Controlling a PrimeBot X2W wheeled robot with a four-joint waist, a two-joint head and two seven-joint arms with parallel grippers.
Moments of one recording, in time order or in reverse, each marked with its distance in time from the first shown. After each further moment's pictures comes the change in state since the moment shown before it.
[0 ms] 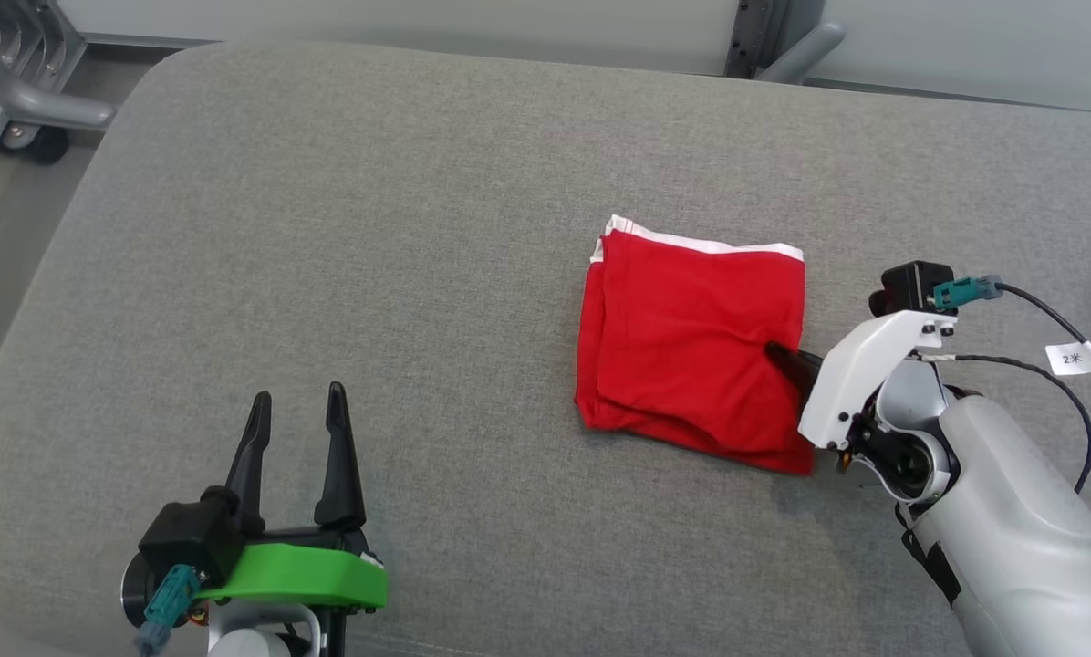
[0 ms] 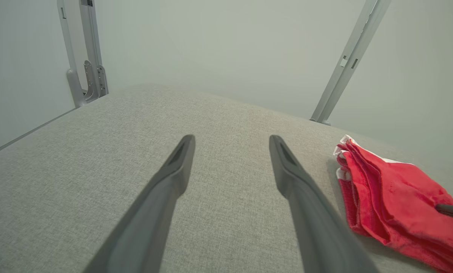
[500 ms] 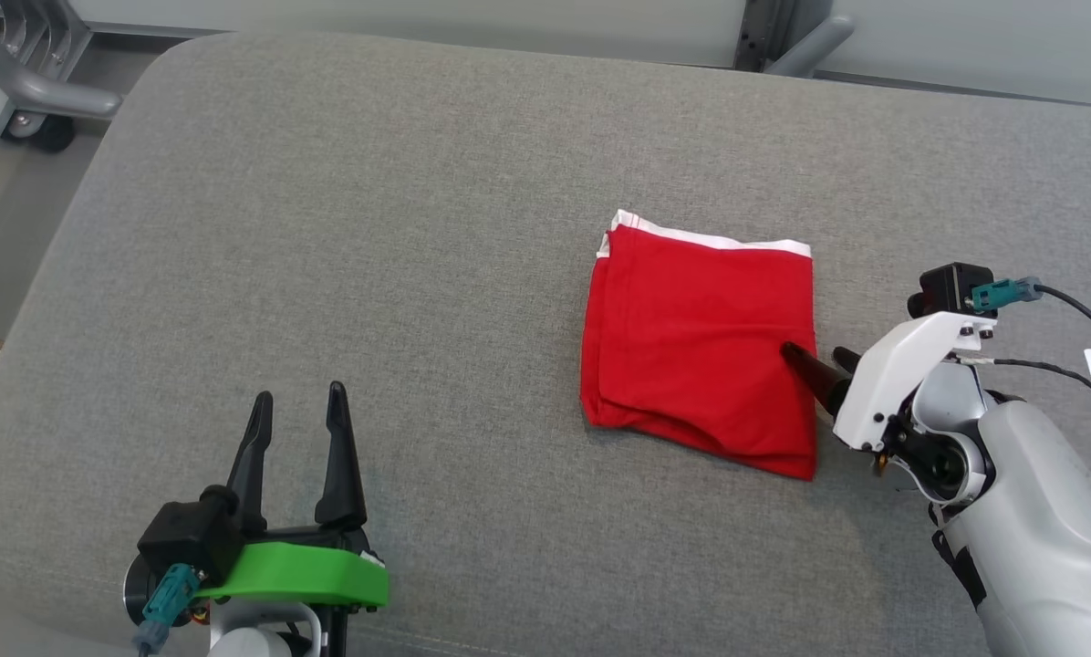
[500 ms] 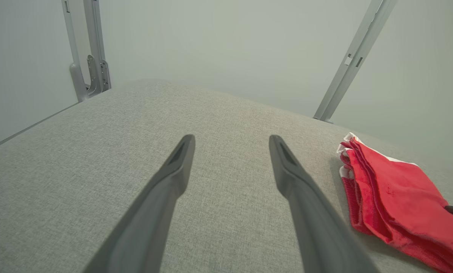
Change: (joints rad) left arm 0.002 0.000 -0.002 0.001 -0.012 -0.001 0.000; right arm 0.057 -0.016 -0.103 -0.085 -0.095 0.000 0.064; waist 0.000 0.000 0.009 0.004
